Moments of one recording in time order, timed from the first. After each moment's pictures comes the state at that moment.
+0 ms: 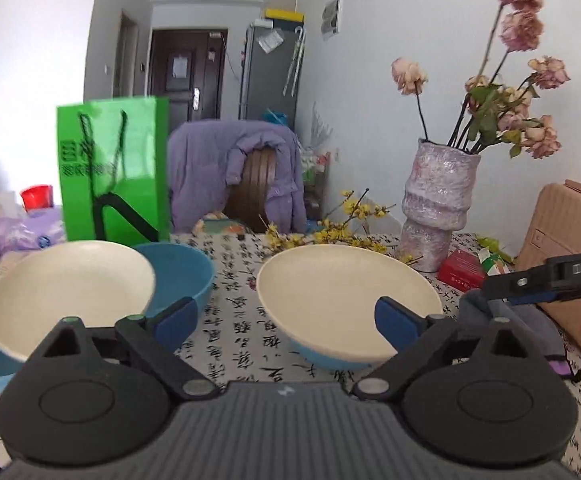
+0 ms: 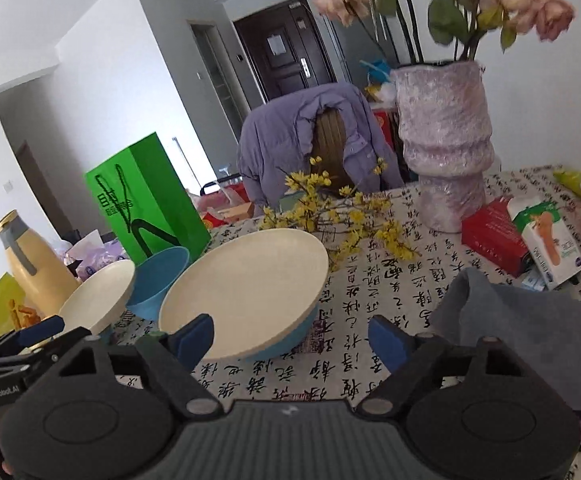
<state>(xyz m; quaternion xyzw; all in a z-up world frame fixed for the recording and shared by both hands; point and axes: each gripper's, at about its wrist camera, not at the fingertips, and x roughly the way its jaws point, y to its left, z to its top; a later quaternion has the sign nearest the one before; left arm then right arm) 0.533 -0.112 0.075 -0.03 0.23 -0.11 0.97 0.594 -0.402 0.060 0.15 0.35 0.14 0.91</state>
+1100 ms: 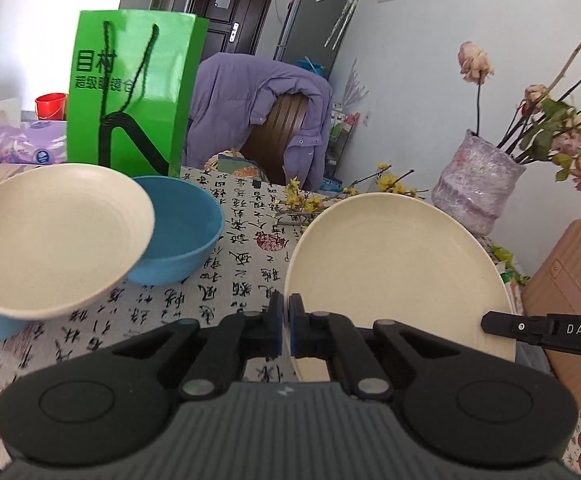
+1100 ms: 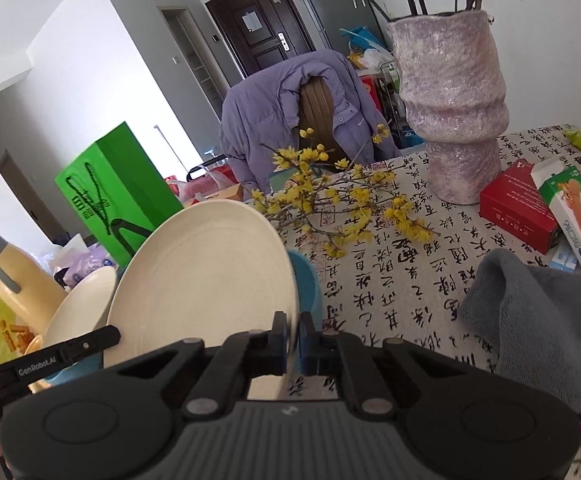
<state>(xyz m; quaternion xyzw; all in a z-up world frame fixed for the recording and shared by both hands) 0.556 -0.094 0.071 -0.12 0.31 -0.07 0.94 0.620 -0.384 0.047 0.18 0.38 0.13 0.90</state>
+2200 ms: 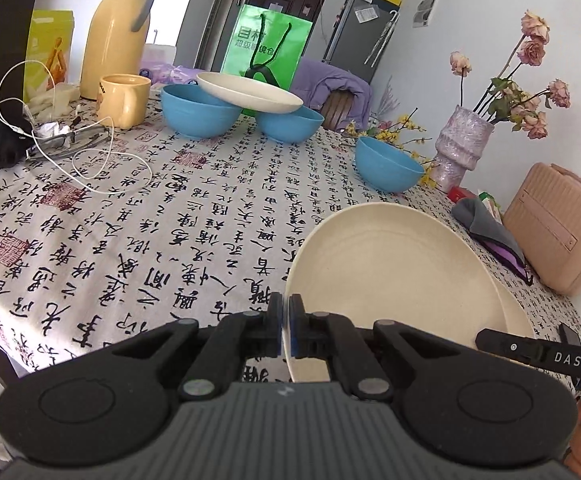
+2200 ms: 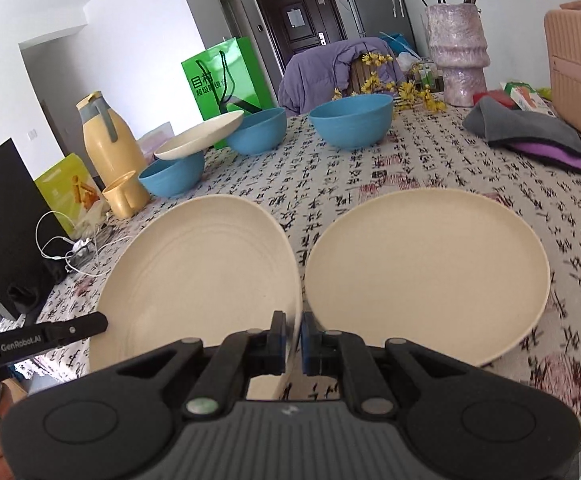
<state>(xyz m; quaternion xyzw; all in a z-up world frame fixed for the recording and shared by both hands) 0.195 -0.016 0.006 -0.15 0.29 -0.02 0.94 0.258 -0.288 -0.006 0.12 0.36 0.16 0.91</state>
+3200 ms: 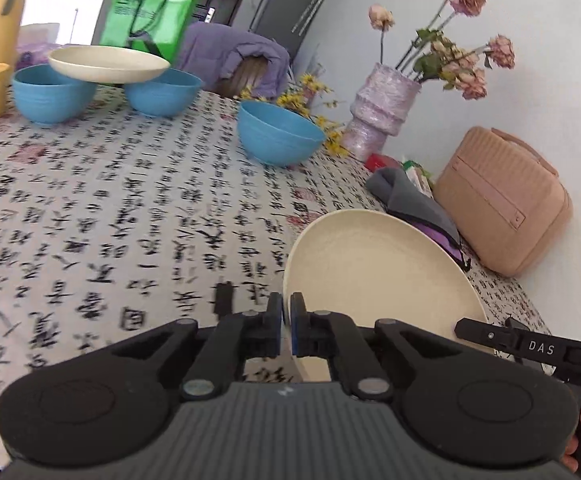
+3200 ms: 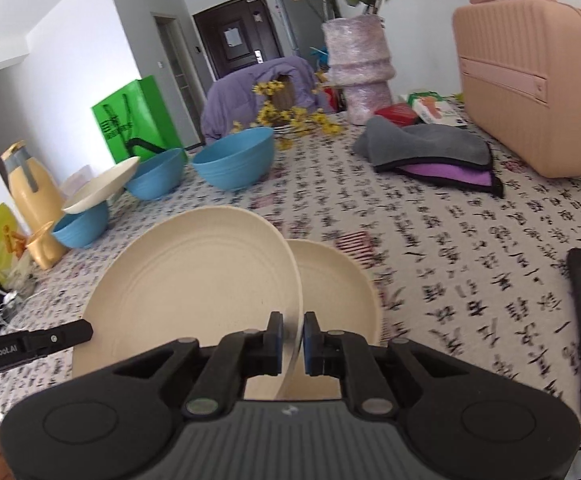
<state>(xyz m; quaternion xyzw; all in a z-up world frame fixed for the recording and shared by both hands) 0.294 -0.131 -0.002 -0.14 0.32 -0.14 0.93 0.311 -0.405 -0.006 0.13 0.35 0.06 0.92</state>
